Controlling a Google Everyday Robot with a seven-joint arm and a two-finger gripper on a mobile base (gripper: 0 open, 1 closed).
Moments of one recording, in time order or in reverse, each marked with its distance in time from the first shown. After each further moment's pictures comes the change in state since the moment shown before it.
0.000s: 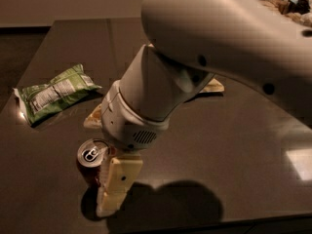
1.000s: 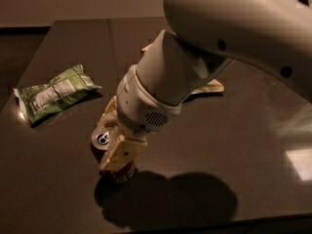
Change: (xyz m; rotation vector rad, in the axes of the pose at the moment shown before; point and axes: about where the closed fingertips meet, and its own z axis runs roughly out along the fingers) arm 0.014 -0.023 -0.019 0.056 -0.011 0.078
